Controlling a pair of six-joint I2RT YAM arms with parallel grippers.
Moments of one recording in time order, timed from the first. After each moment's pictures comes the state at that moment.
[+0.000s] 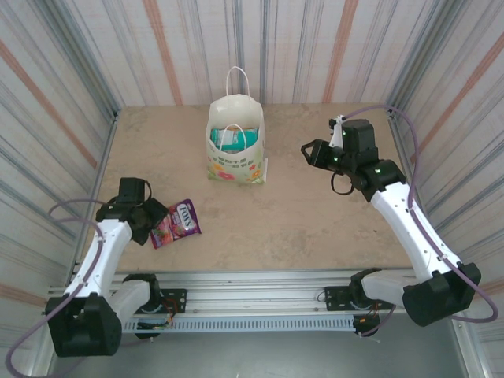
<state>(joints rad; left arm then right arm) 0.02 1.01 0.70 -0.89 0.00 -0.87 0.33 1.19 1.19 -0.58 -0.22 0.54</state>
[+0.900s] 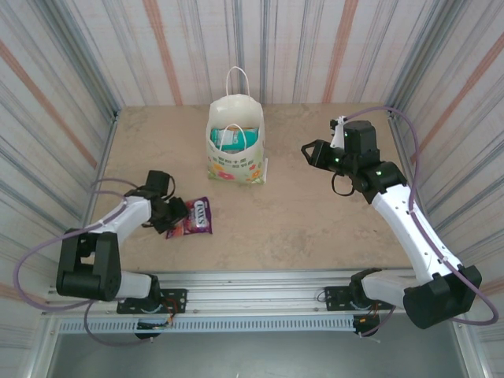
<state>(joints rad) -0.16 1.39 0.71 -0.60 0.11 -0.68 0.32 1.17 1.17 -0.56 -0.24 0.55</state>
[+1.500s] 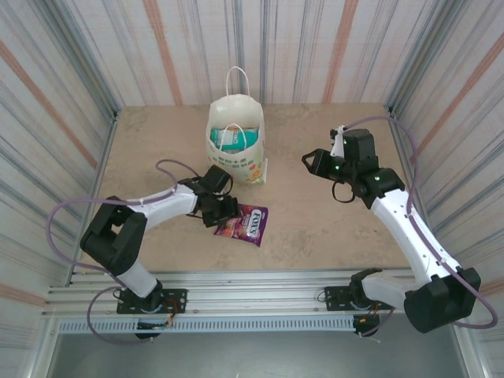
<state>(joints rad) -0.61 1.61 0.94 -0.55 0.22 -0.81 0.31 1.14 1.07 -0.56 -0.27 0.58</state>
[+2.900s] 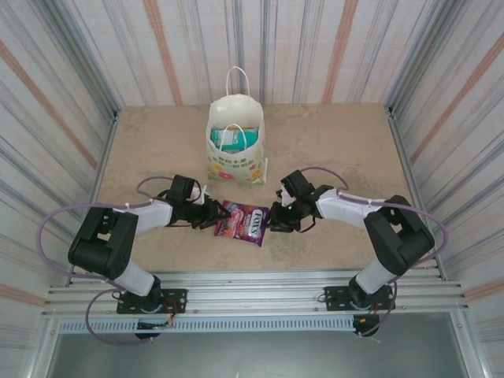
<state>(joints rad) -0.34 1.55 0.61 -0.09 0.67 -0.62 0.63 1.60 0.82 -0.37 -0.53 0.81</state>
